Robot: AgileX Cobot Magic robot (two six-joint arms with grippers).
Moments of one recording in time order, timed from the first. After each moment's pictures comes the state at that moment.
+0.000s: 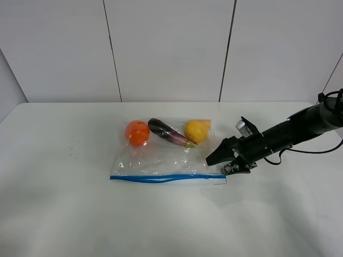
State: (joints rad) left arm -0.06 -0.01 -0.49 -0.06 1.05 0.10; right arm -0.02 2.19 -1.14 1.15 1.05 -1.11
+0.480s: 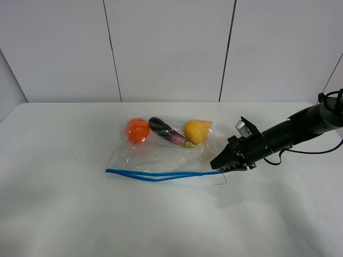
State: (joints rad) left arm -0.06 -0.01 -0.49 -0.06 1.05 0.10; right arm -0.02 2.19 -1.14 1.15 1.08 -1.11
